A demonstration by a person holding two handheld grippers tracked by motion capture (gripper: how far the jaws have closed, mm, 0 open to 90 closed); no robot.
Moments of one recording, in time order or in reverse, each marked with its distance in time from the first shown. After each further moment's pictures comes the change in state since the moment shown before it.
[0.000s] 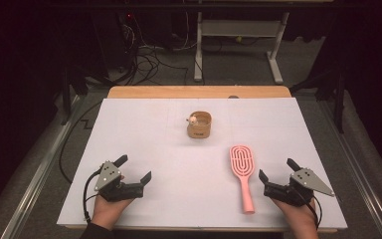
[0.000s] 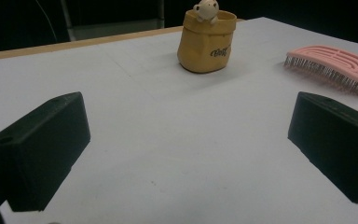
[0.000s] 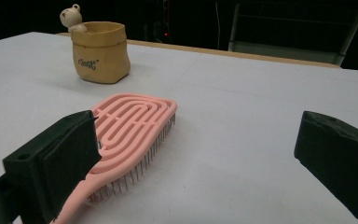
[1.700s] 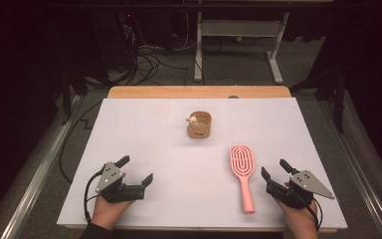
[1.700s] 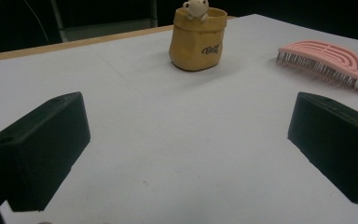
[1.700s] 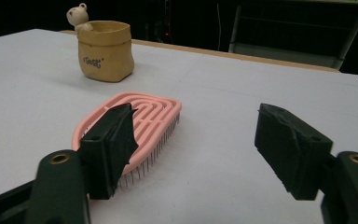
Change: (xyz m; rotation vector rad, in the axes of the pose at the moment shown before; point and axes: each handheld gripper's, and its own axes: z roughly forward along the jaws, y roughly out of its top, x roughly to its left) left arm -0.003 -0.001 0.001 0.004 -0.027 0.026; right arm 0.005 0.001 -0.006 0.009 0.004 -0.029
